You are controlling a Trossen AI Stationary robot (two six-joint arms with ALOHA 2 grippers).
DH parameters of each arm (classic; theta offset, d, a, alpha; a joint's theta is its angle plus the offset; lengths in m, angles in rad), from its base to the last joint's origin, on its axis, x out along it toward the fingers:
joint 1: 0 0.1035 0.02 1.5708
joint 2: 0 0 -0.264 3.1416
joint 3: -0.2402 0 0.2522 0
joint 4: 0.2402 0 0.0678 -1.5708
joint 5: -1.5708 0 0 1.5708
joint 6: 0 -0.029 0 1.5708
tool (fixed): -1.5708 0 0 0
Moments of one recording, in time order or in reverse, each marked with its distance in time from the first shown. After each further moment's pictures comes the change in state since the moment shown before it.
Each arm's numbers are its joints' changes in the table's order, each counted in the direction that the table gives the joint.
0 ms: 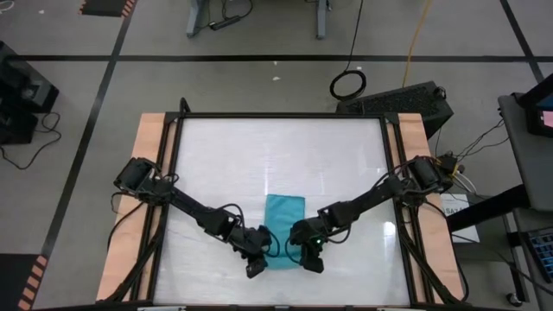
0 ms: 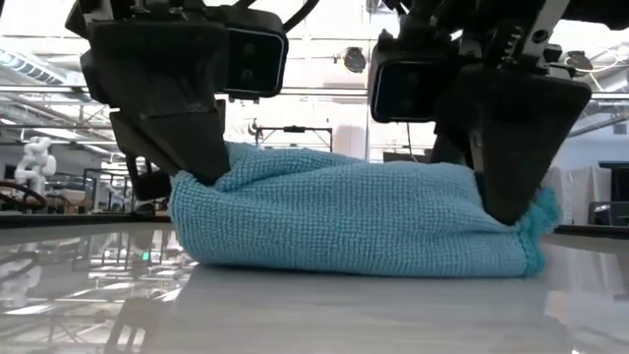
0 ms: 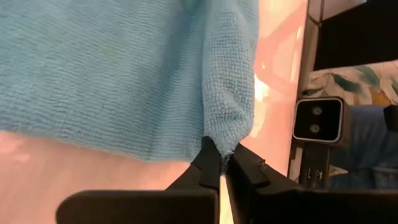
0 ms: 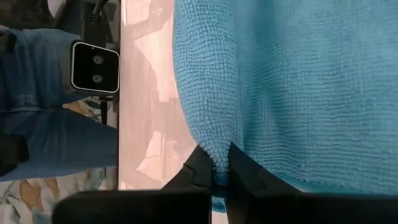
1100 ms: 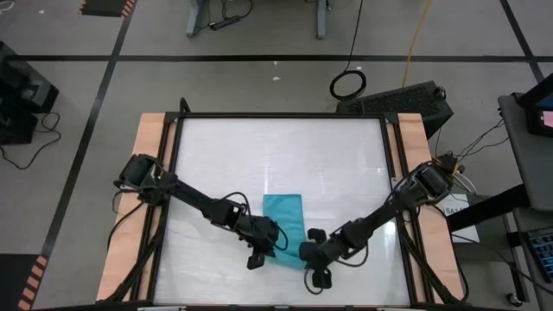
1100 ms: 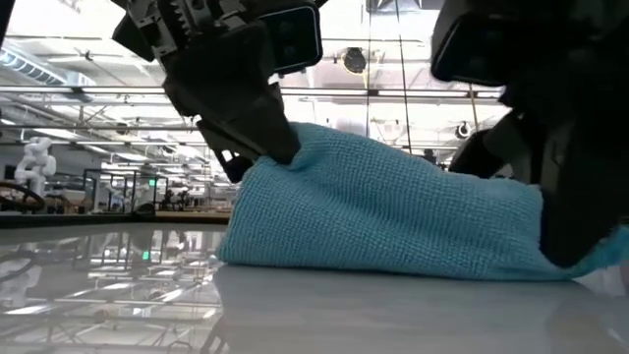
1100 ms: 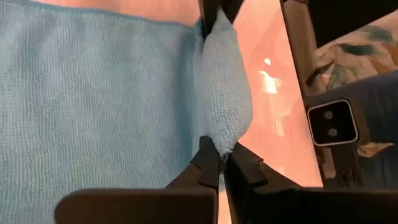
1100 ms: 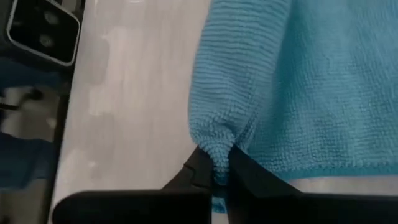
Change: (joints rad) left arm 0.108 -0.001 -0.026 -0.049 0.029 -0.429; right arm 0.214 0.018 0.000 0.055 0.449 0.018
